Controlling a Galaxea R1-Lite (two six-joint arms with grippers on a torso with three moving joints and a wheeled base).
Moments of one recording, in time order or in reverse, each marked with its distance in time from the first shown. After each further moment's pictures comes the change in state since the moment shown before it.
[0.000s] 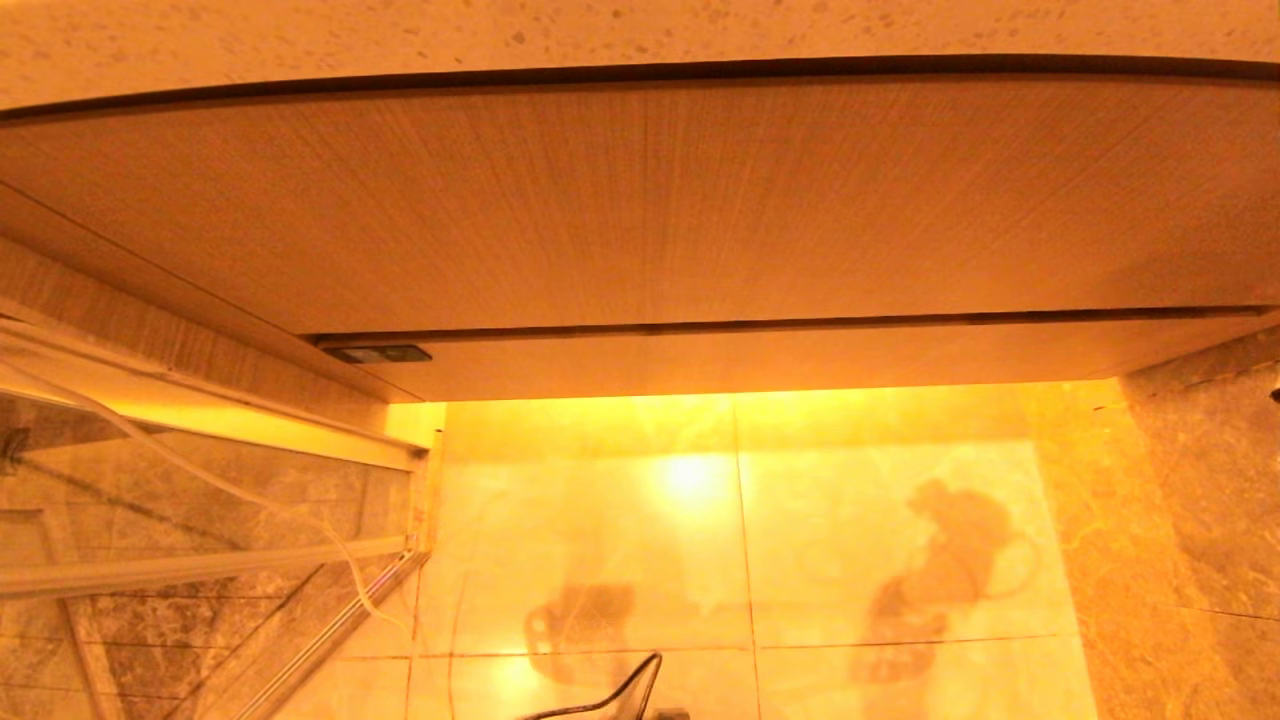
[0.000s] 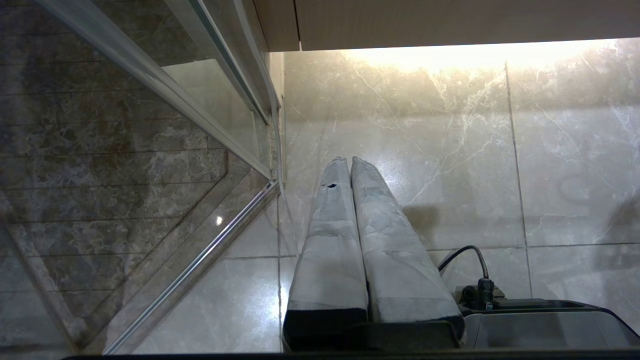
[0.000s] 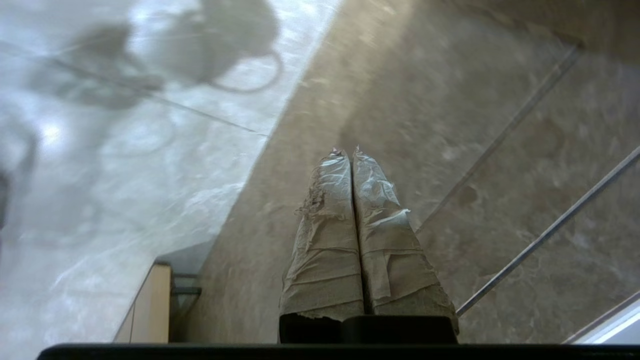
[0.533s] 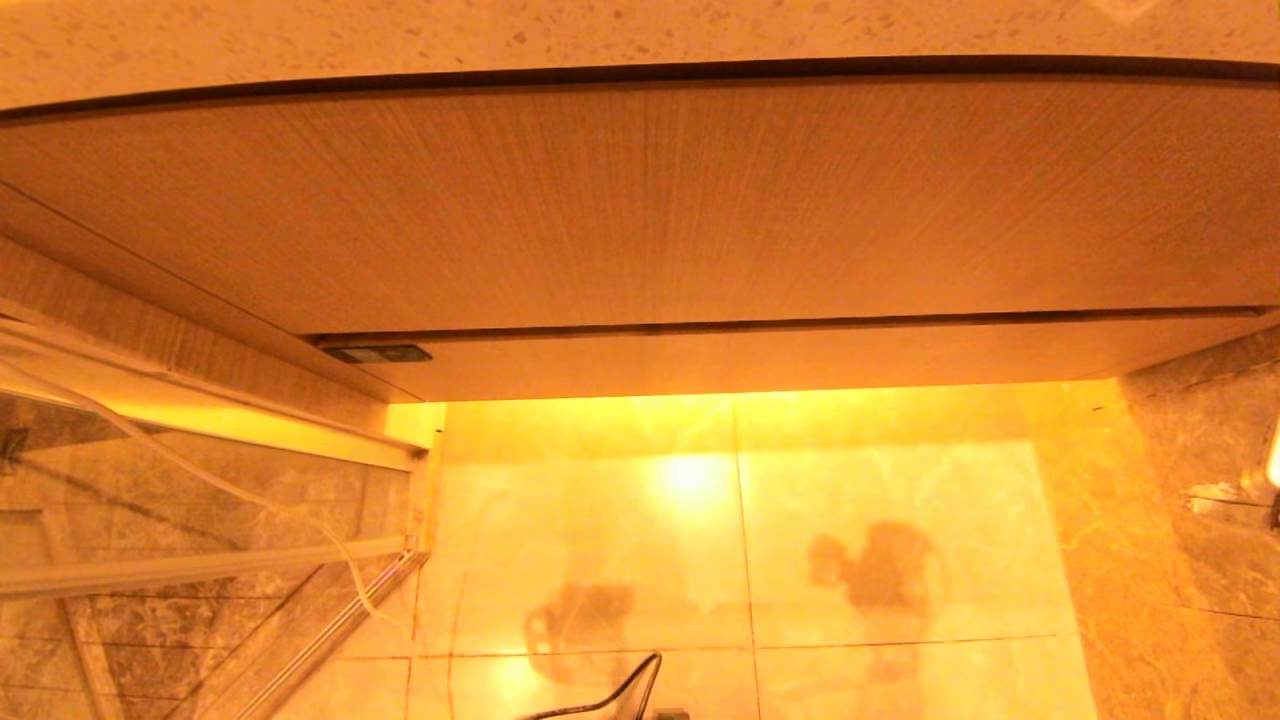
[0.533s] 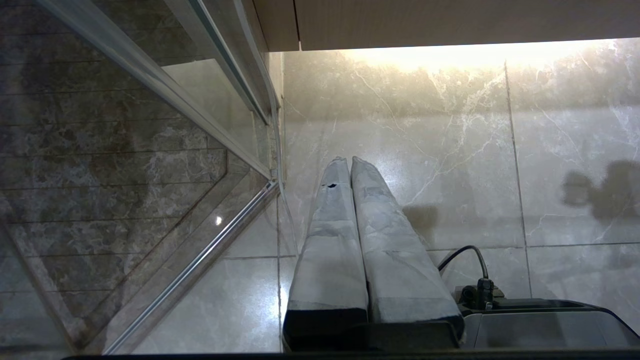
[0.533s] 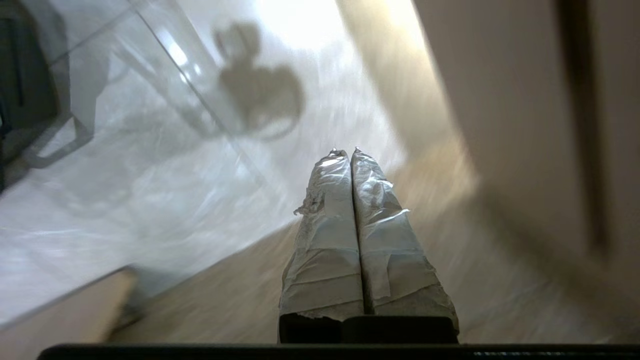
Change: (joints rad) left arm 0.000 0.000 0.000 0.000 0.000 0.000; right arm 0.421 -0.398 0.090 0.314 0.087 -0.269
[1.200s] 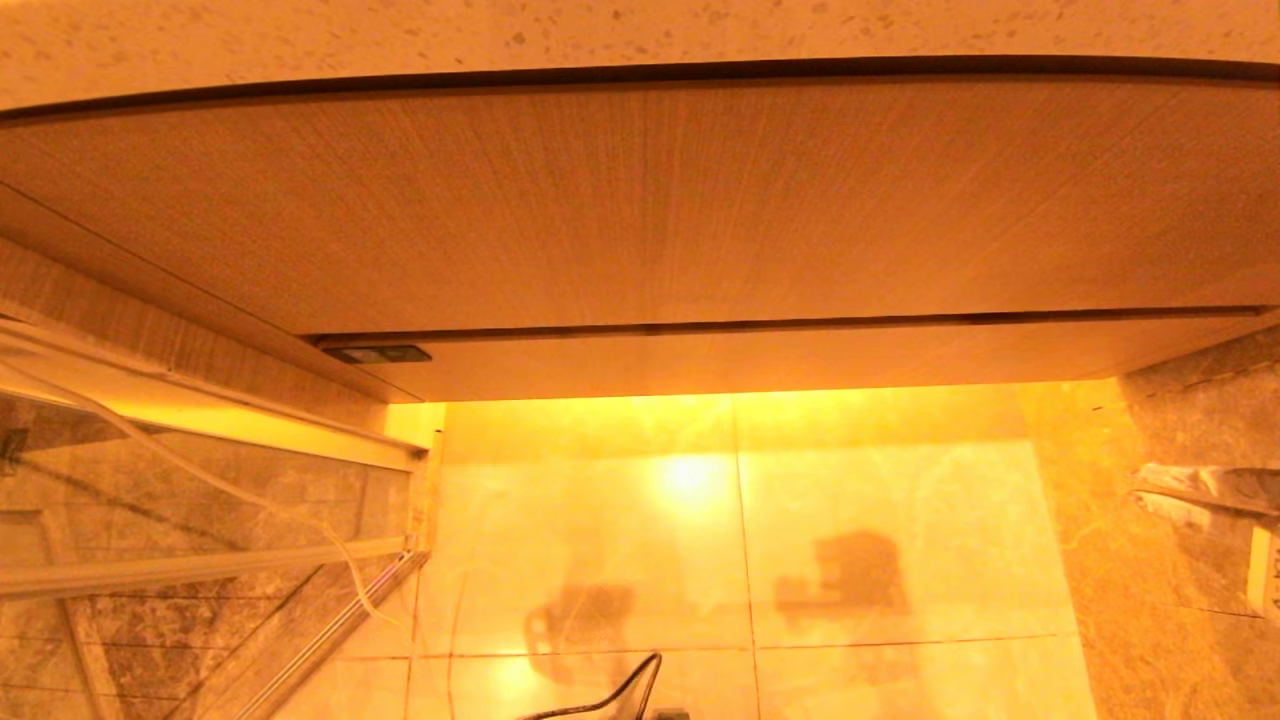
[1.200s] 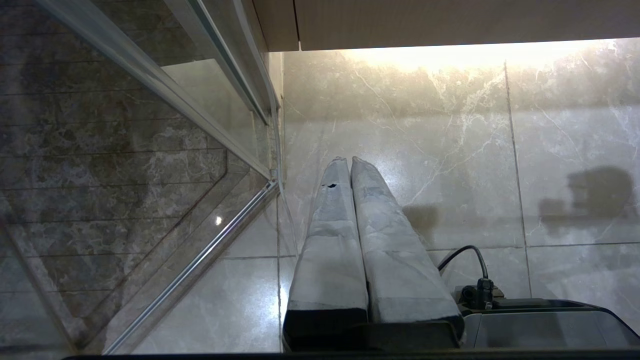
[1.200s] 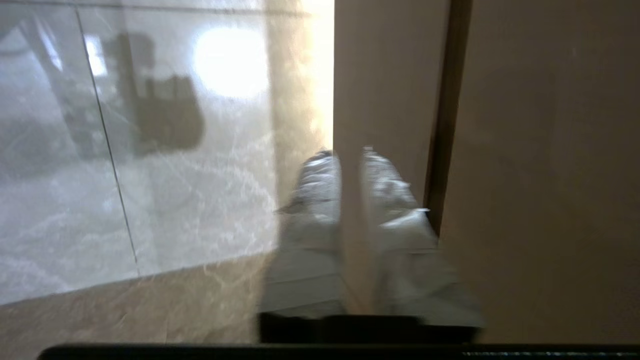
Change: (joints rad) left arm 0.000 0.000 0.000 0.000 0.000 0.000; right arm 0.242 -0.076 0.049 -0.126 -0.001 -0.344
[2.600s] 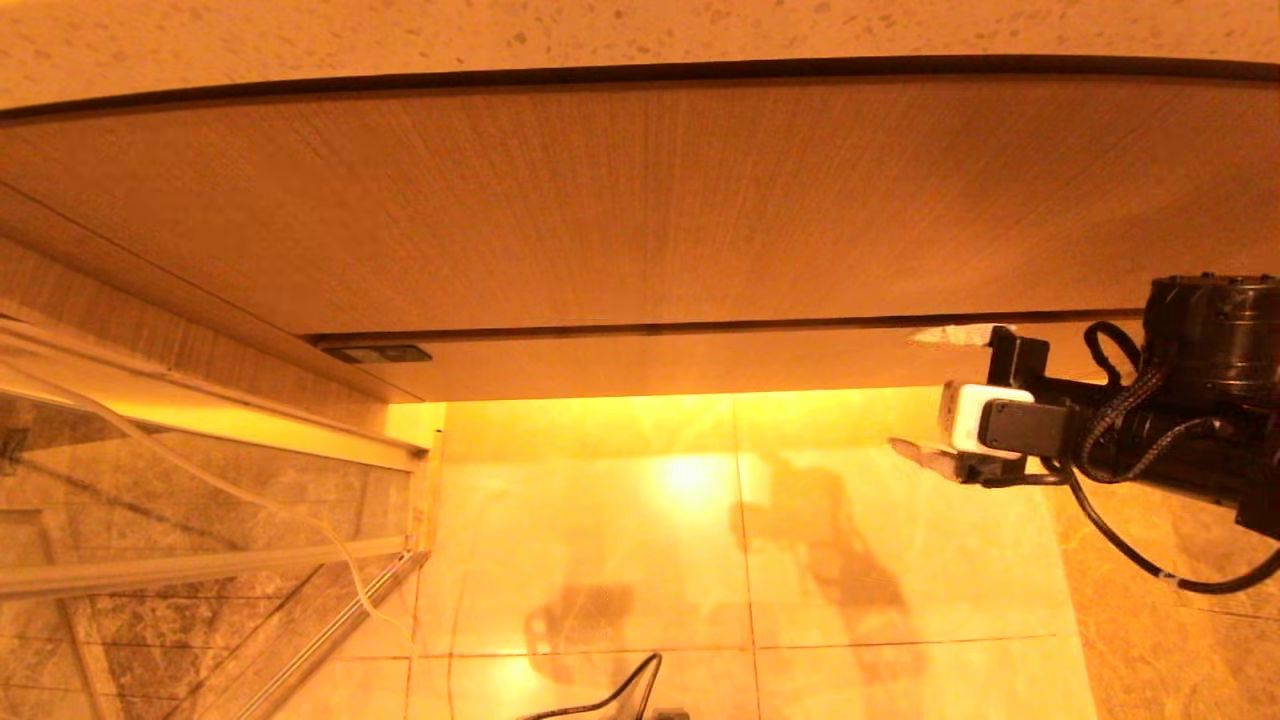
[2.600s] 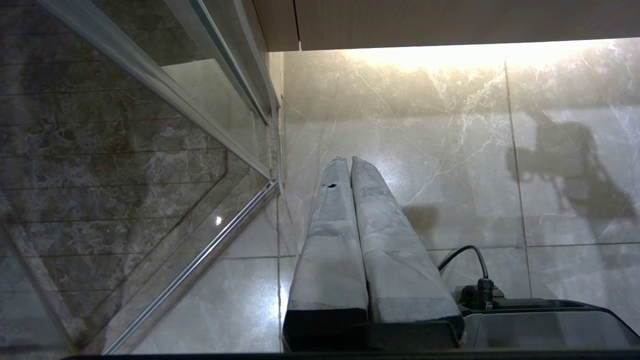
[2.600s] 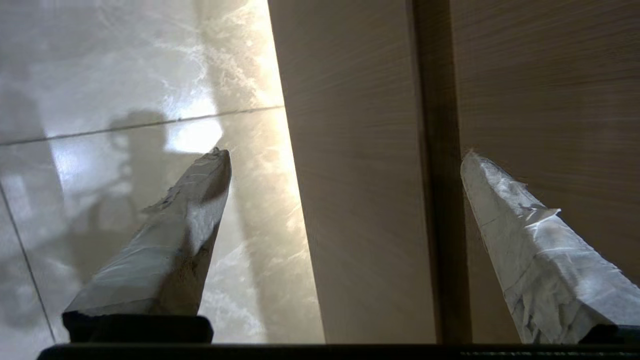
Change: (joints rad) left arm 0.000 0.000 0.000 0.000 0.000 0.000; right arm 0.156 0.579 -0.060 -0.676 0.009 0.222
